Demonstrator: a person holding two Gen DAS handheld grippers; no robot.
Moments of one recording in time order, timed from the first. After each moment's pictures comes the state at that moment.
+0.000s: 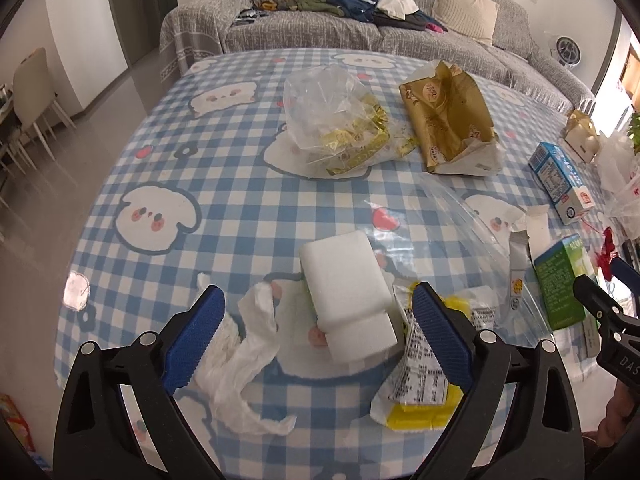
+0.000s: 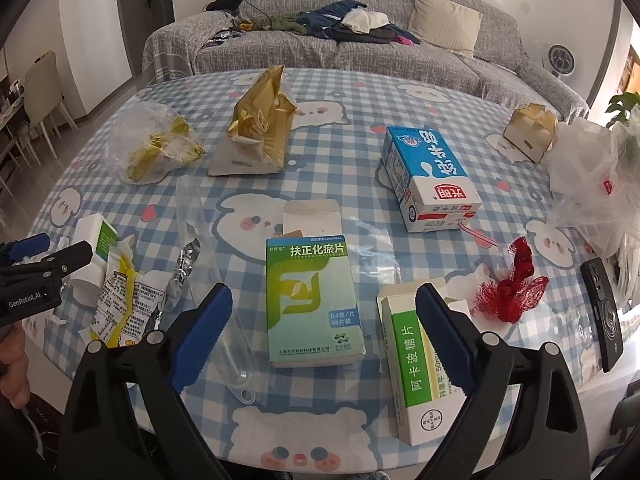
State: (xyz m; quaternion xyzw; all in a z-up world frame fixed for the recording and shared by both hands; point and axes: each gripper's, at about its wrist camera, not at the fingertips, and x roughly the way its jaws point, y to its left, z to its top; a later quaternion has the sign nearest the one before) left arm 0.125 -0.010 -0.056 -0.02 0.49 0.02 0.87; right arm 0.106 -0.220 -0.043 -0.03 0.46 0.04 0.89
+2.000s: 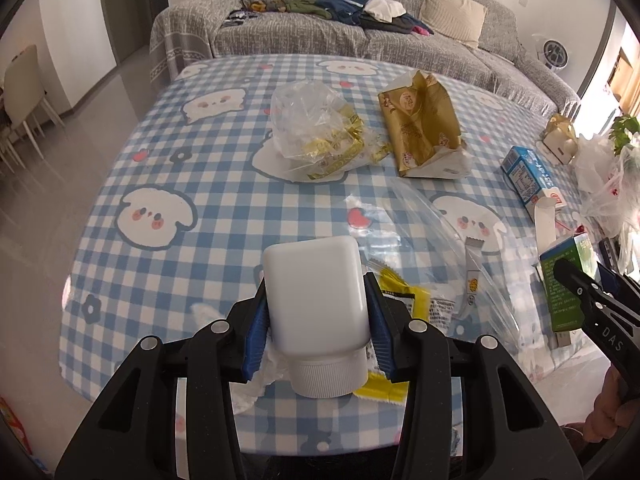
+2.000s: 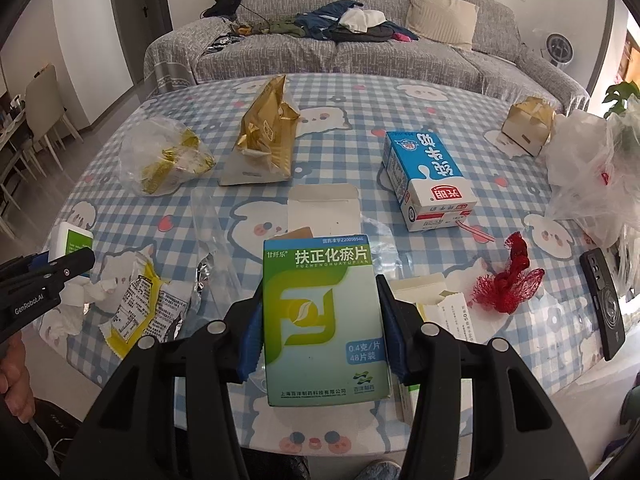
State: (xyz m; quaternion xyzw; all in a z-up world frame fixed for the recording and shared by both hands) left arm 0.101 -0.012 -0.026 -0.03 0.49 -0.01 0.87; right arm 0.084 -0.224 -0.017 -0.01 0.45 0.04 0.89
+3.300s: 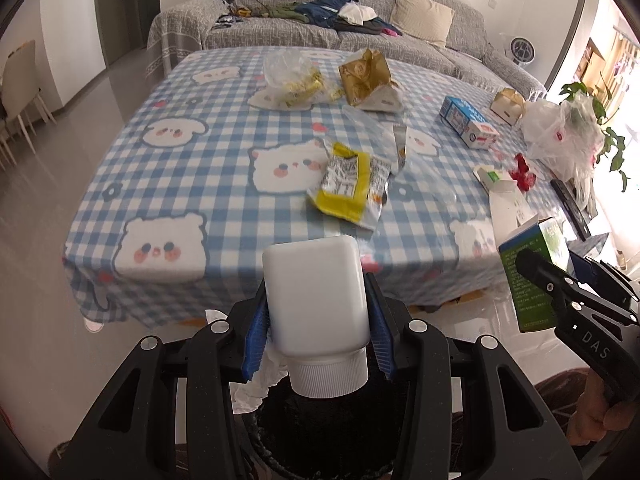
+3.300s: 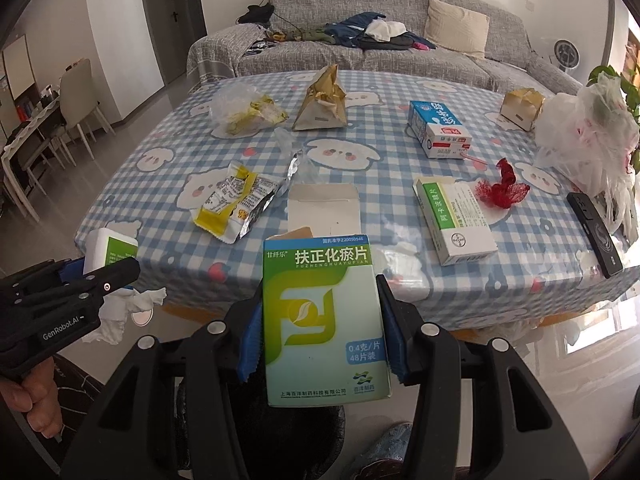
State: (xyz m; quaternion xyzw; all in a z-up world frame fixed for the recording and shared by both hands) left arm -0.057 -0.020 -0.032 -0.04 0.47 -0.05 0.88; right arm -0.071 -0.196 -0.016 -0.01 0.44 0.09 0.89
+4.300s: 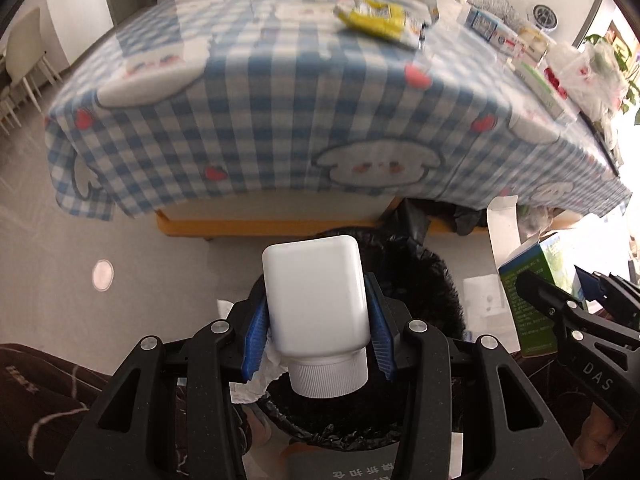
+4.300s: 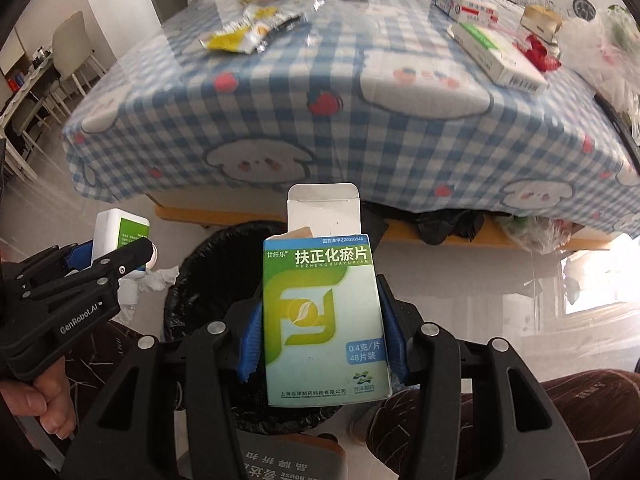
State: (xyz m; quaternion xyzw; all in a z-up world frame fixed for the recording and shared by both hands) left arm -0.118 -0.020 -0.145 -0.04 0.55 -0.02 0.84; right arm -0.133 -0.174 -0.125 -0.02 0.55 0.09 0.83
